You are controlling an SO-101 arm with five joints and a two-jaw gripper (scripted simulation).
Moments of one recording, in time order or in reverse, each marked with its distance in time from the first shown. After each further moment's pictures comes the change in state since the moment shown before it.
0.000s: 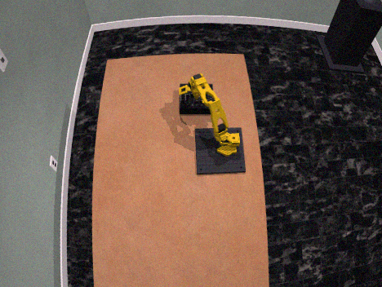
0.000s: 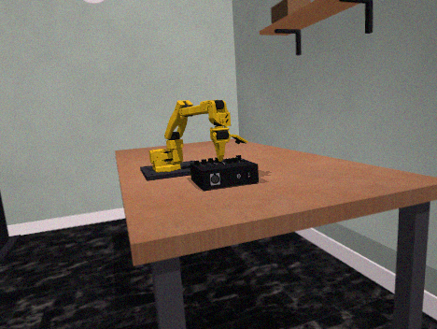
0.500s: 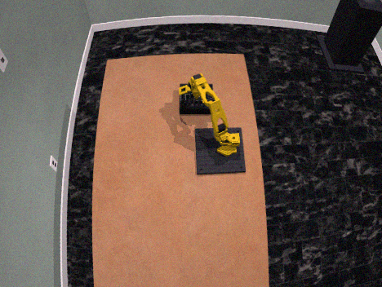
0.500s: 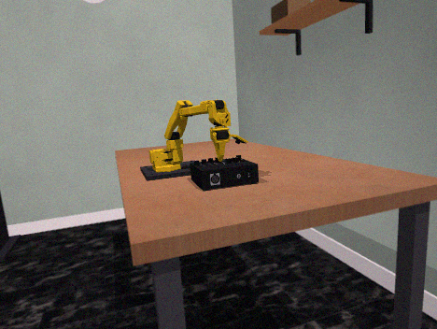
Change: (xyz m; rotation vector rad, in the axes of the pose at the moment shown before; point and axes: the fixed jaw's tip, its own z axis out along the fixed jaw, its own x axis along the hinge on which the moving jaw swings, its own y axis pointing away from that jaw) arm 0.000 0.000 0.000 0.000 0.000 0.000
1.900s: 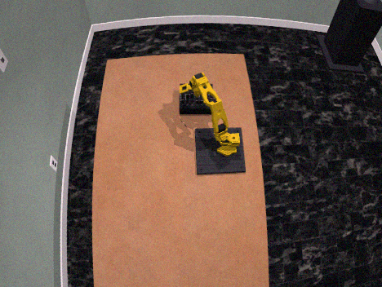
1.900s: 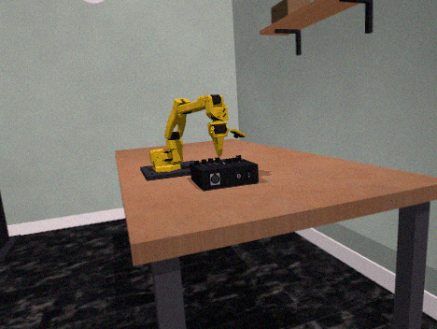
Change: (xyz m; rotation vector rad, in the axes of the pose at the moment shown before) arm 0.002 -0.001 -0.016 0.047 -0.023 0.001
